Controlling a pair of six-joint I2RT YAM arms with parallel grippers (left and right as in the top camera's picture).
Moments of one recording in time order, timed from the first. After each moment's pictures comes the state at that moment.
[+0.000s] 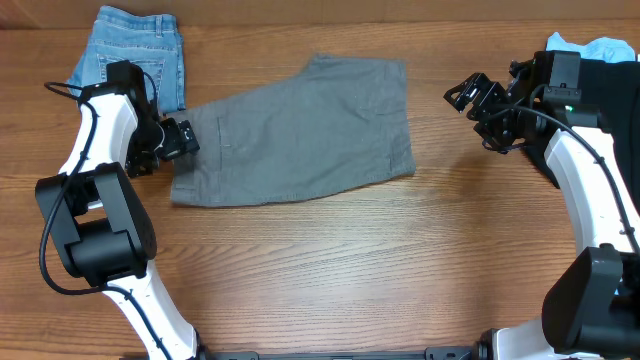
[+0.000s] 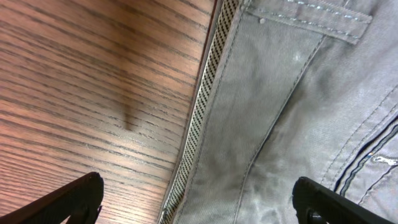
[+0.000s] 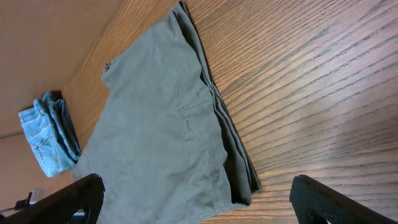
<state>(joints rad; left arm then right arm) 0.22 2.13 1.65 -1.04 0.05 -0.22 -0.12 1.69 1.36 -0.66 -0.46 0.57</state>
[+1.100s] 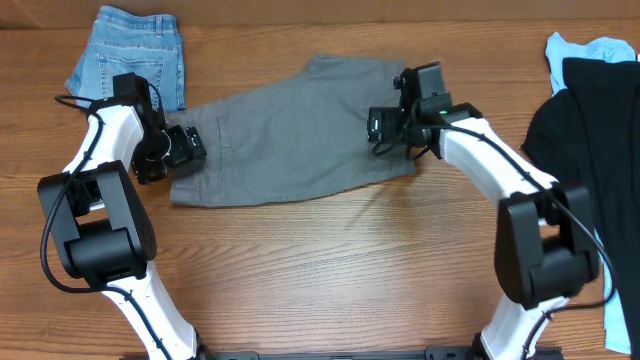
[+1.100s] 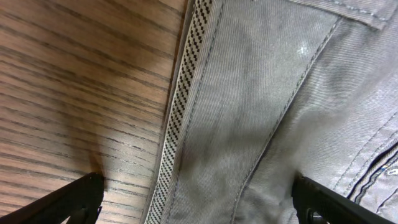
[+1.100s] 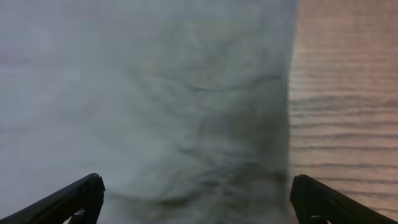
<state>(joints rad) 0.22 2.13 1.53 -0.90 0.12 -0.22 0.27 1.95 1.36 -0.45 -0.07 0.28</state>
